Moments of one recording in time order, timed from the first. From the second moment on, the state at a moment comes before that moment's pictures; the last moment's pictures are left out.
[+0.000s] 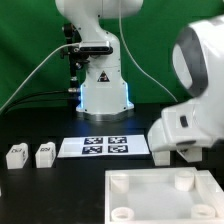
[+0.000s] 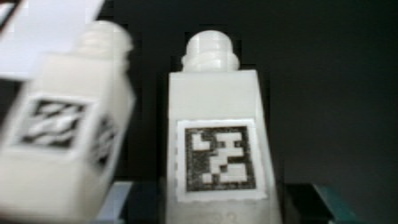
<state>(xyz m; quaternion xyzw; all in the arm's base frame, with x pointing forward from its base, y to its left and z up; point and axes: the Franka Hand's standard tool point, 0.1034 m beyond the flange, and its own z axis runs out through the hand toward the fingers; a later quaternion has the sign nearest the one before) 0.434 0.160 0.055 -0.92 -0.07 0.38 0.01</state>
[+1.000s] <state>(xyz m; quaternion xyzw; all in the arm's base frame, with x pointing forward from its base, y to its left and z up) 0.536 0.105 0.163 -0.99 -0.12 -0.05 0.03</state>
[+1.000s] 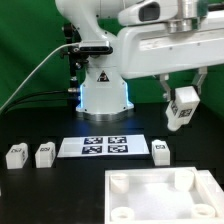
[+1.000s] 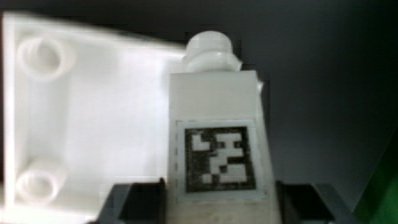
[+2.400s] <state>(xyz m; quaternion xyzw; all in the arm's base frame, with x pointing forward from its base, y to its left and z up) 0.635 0.095 0.118 -0.94 -0.14 -0.31 0.04</state>
